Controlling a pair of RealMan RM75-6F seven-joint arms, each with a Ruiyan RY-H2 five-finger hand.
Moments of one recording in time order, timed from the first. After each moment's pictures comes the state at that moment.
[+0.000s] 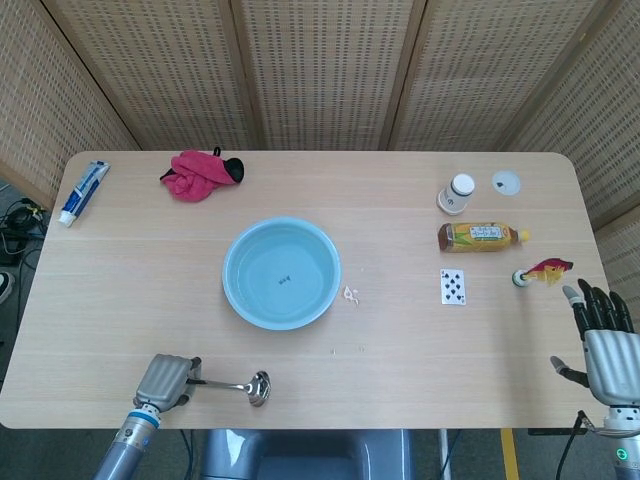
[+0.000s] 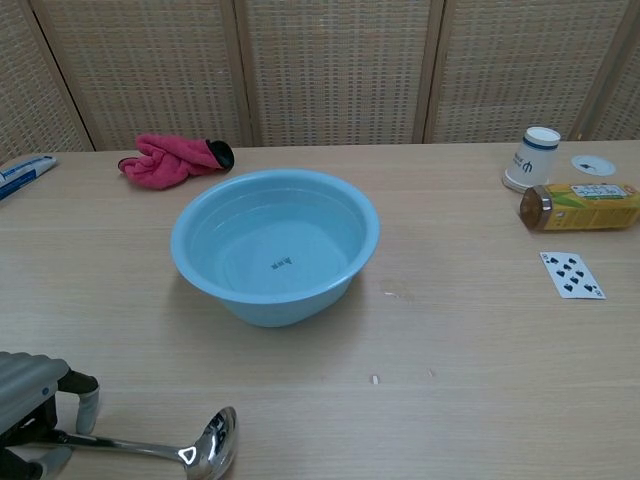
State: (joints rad) left arm -0.24 -1.65 0.08 -1.51 1.25 1.12 0.57; right arm 0.06 -1.08 0.08 -1.66 -1.46 1.48 -0.12
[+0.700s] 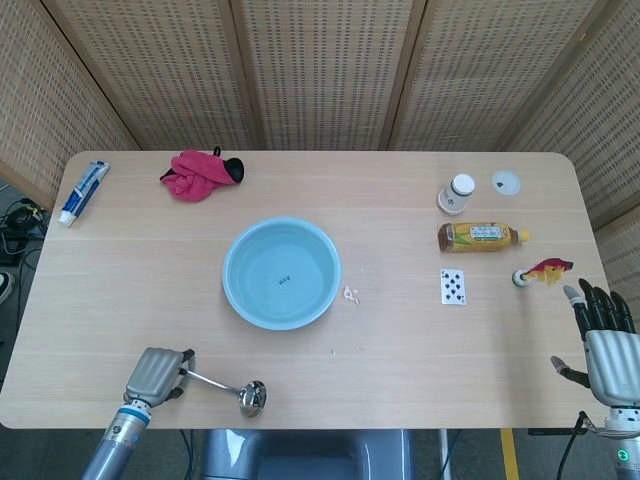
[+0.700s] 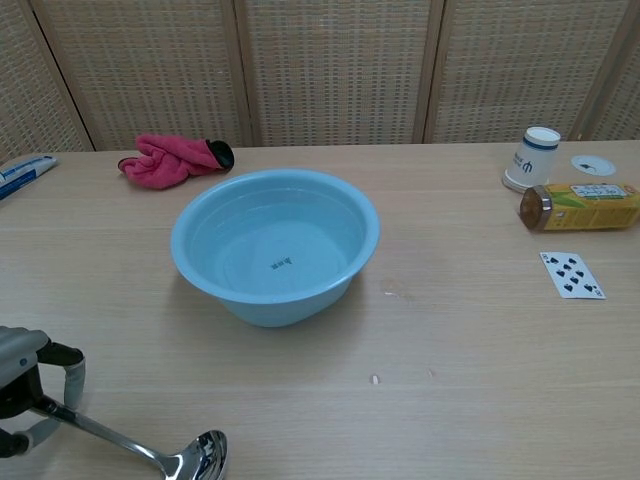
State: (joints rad) left arm -0.25 -1.57 0.07 -1.57 1.31 1.16 0.48; right arm 0.06 -1.08 0.08 -1.67 -1.46 1.49 -0.12
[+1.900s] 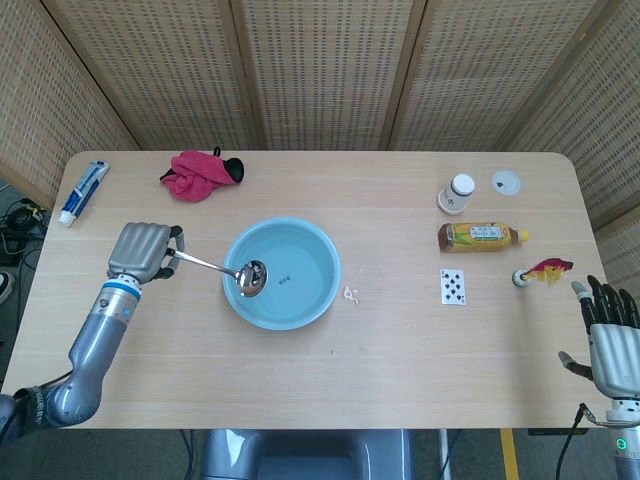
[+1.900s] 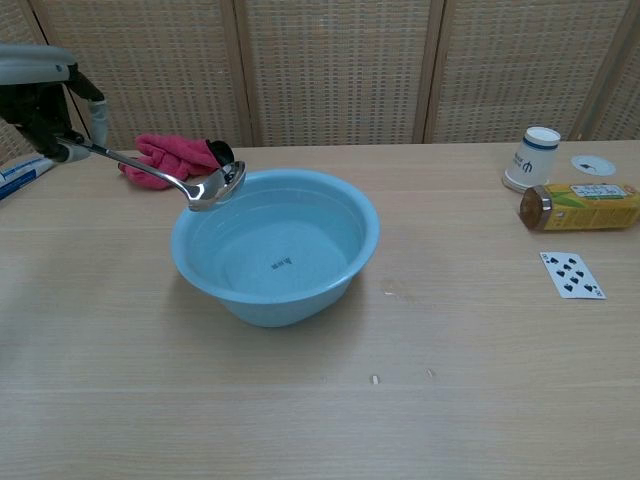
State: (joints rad) left arm -0.77 -1.23 -0.31 -1.77 0.62 0.99 0.74; right arm 0.08 -1.10 0.11 -1.62 -1.38 1.44 -0.18
